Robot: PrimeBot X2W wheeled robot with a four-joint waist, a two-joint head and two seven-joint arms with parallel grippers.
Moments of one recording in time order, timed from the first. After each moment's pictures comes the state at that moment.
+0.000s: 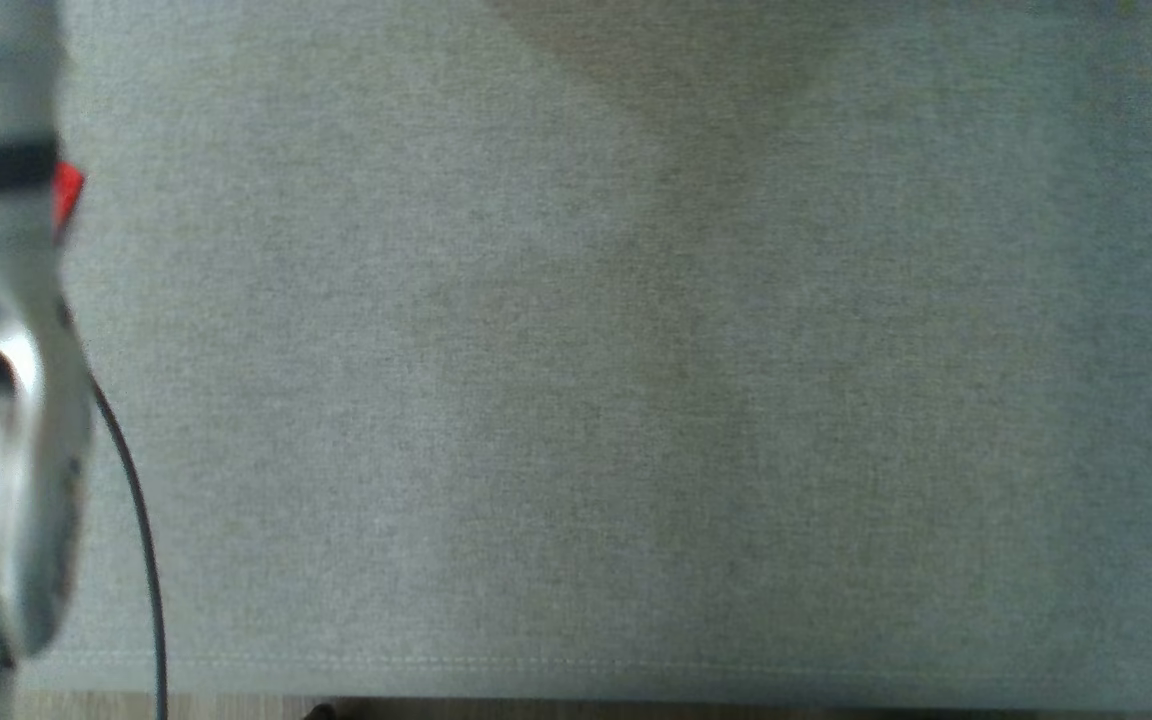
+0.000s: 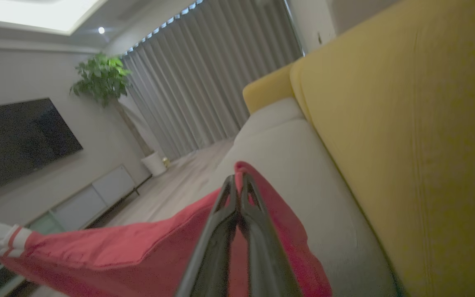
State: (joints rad) left arm -1.50 0.12 -0.27 0.71 -0.13 0.01 -0.26; right arm -1.31 -0.36 0.23 0.68 0.80 0.13 0.01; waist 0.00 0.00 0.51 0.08
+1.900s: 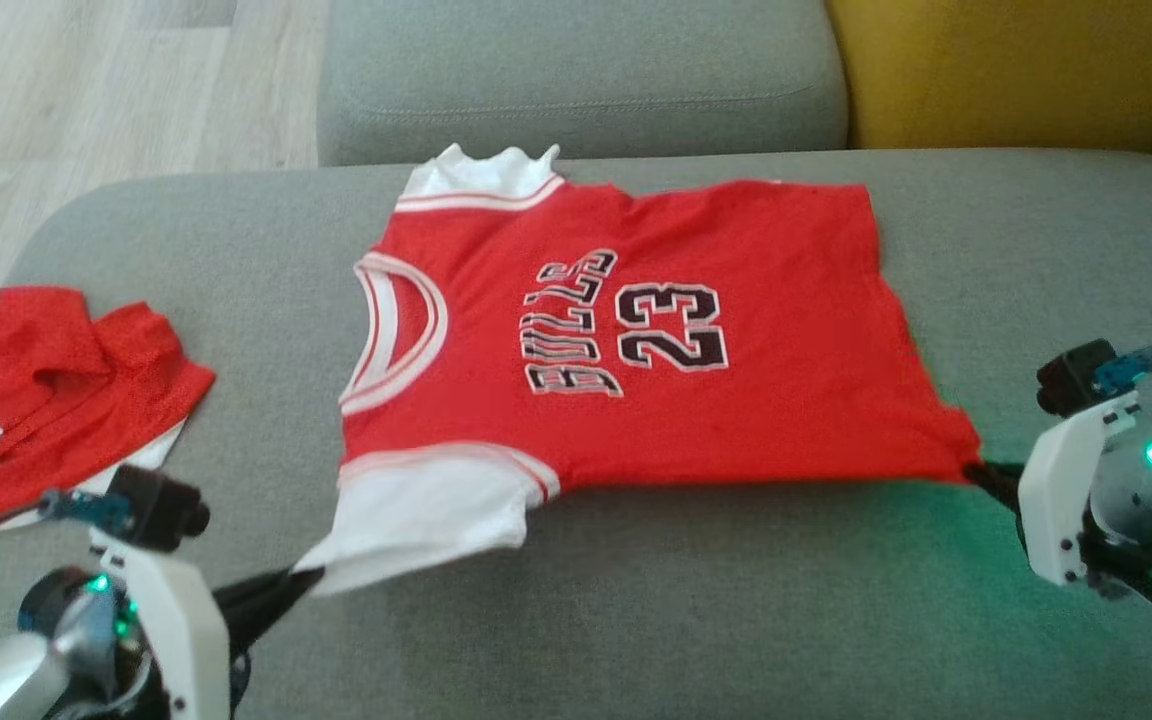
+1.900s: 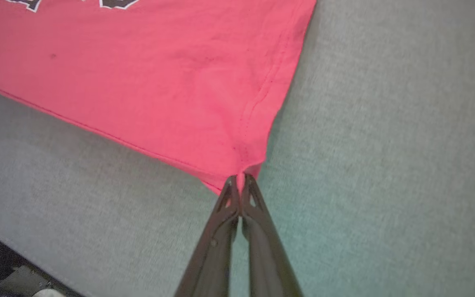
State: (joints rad) left arm -0.20 0.81 -0.77 0.04 -1.02 -0.13 0.28; right arm -0.68 -0.73 1.25 0.62 1.16 0.13 0.30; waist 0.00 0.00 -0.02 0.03
